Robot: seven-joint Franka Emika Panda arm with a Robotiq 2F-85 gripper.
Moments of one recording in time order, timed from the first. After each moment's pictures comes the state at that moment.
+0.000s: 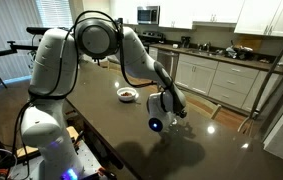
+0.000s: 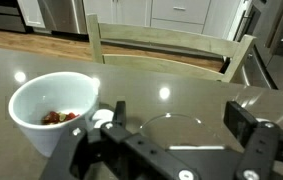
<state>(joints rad) -0.23 0.43 -0.19 -2.21 2.32 2.22 0.43</state>
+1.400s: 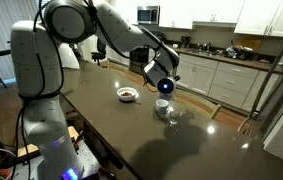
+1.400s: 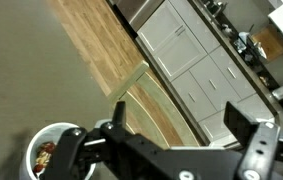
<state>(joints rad) -0.10 0.17 -0.16 -2.15 1.86 2.38 0.13</state>
